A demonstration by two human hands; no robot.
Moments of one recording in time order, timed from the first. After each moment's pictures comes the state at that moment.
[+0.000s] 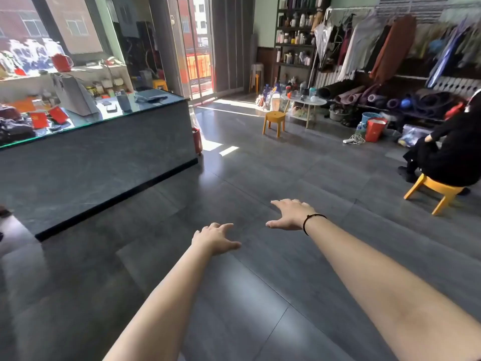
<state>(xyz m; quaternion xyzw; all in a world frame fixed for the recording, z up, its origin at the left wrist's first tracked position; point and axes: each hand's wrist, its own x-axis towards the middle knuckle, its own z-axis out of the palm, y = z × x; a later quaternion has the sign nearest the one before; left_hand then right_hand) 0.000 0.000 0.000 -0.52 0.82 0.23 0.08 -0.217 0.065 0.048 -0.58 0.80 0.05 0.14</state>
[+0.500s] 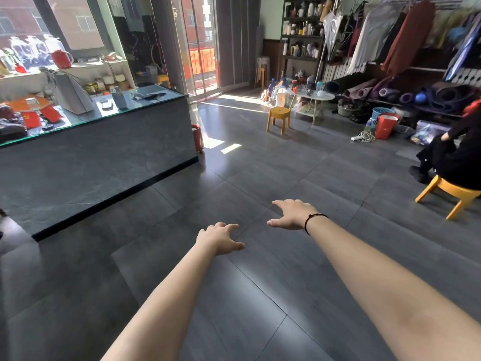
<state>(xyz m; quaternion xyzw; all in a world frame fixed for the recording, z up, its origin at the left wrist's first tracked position) -0.093 -0.043 -0.011 -0.52 0.82 0.21 0.11 -0.304 0.015 0.038 -0.59 0.79 0.05 0.16</state>
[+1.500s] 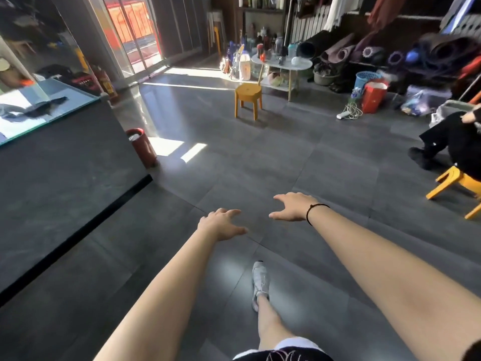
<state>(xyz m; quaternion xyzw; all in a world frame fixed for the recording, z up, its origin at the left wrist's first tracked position) -0.428 -0.620 -0.058 -0.43 0.85 0.24 0.17 -0.627 -0.521 -0.034 -0.50 0.83 0.07 0.24</state>
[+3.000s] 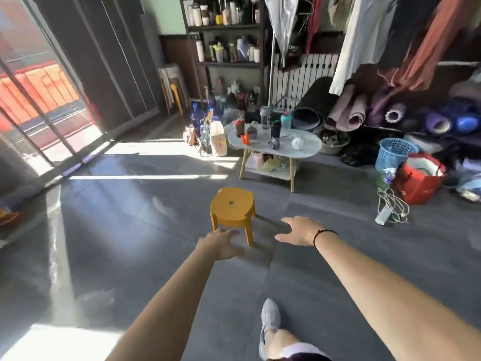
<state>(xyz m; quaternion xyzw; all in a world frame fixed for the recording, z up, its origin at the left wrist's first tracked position) -1.273 -1.703 -0.078 -0.34 0.89 0.21 0.22 -1.449 -1.548 -0.060 -0.41 0.87 0.01 0.27</state>
